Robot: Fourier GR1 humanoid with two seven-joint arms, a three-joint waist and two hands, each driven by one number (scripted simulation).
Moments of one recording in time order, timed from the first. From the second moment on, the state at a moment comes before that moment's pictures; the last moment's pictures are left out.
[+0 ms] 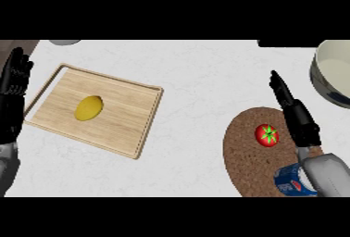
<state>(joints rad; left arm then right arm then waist) -0.22 0.51 0.01 -1.52 0.09 0.21 -0.16 -0.26 -0.43 0.23 -1.34 -0.12 -0.18 -0.19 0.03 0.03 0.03</state>
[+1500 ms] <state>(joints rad) -0.26 0.38 -0.13 -1.51 0.03 0.27 0.10 -0.51 -0.89 0.27 -1.38 -0.21 0.78 -0.49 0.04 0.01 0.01</state>
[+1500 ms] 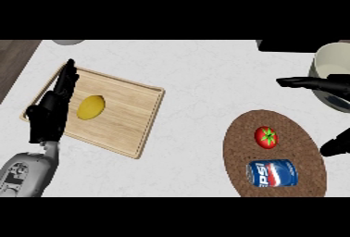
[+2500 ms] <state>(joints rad) -0.25 0.37 -0.12 -1.54 0.00 0.28 0.15 -0.49 -1.06 0.70 -1.52 0.31 0.49 -0.77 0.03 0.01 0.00</state>
